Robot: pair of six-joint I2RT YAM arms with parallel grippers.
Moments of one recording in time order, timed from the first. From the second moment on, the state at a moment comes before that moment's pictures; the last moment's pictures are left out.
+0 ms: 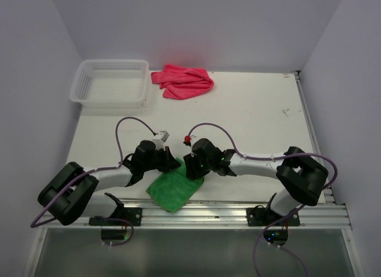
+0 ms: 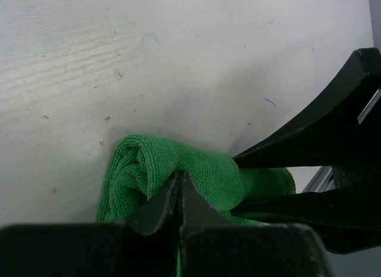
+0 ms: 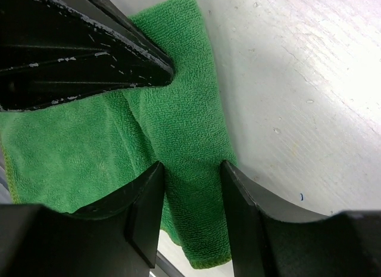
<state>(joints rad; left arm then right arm) -0.60 1.33 0.31 0.42 0.30 -0.63 0.98 1.57 0.78 -0.10 -0.08 0.47</state>
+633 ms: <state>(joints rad) -0.60 1.32 0.28 0.45 0.29 -0.64 0.98 1.47 0.81 -0.17 -0.10 0.44</state>
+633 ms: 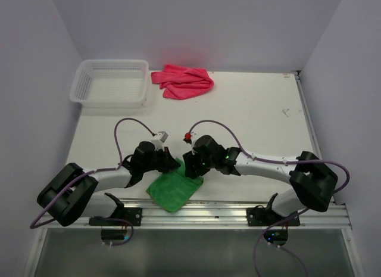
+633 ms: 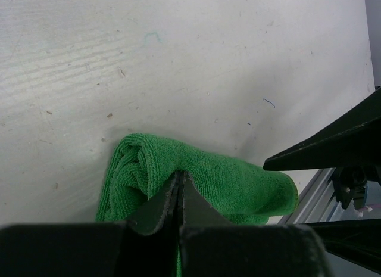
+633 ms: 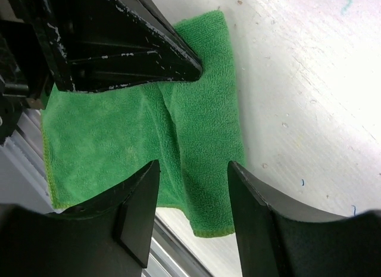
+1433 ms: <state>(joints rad) -0.60 1.26 0.28 0.38 0.27 -0.64 0.92 1.60 0.73 0.00 -0.23 0.45</state>
